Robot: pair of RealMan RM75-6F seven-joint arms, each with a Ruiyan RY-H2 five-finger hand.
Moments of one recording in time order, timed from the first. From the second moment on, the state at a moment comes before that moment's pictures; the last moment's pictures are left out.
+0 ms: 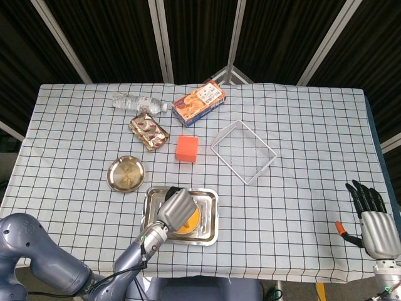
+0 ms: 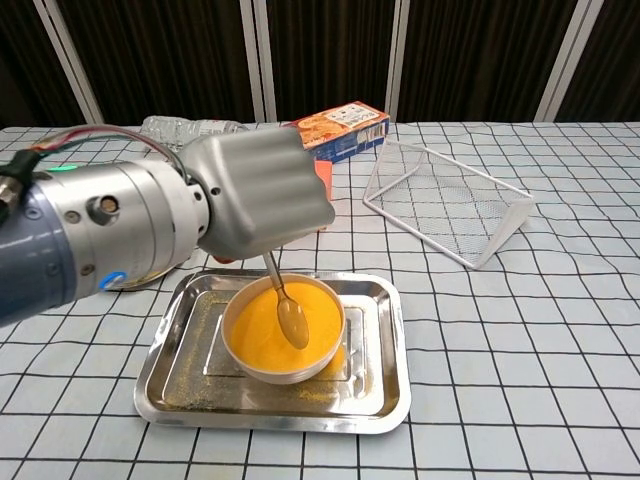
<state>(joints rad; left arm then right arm) -1.20 -1.62 0.04 -2.05 0.66 1.40 1.74 0.05 -1.09 0.05 -1.67 -1.51 1.48 0.07</state>
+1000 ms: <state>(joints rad) -1.23 -1.77 0.01 -1.86 0.56 1.46 1.76 0.06 -1.08 0.05 -1.67 -1.50 1.46 0.08</state>
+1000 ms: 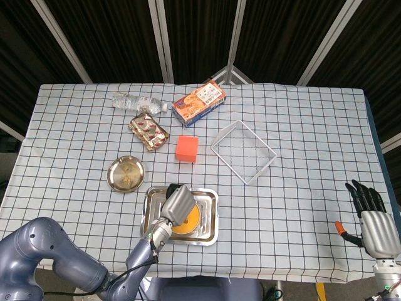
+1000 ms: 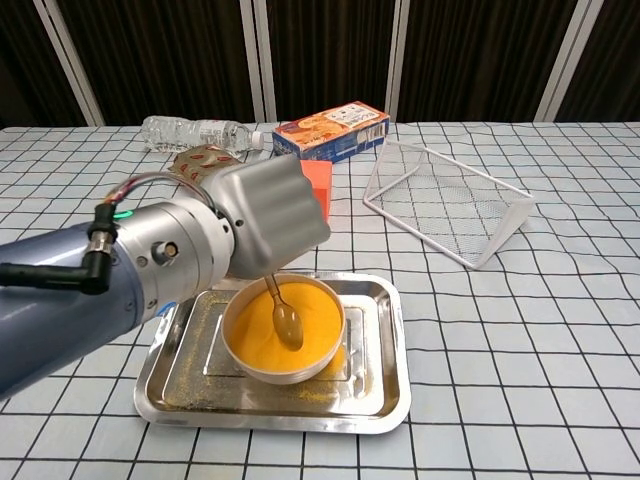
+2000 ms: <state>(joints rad) -1.18 -1.67 0.02 -1.89 0.63 1.50 1.70 0.06 -1.08 0.05 -1.68 -1.50 1.46 0.09</state>
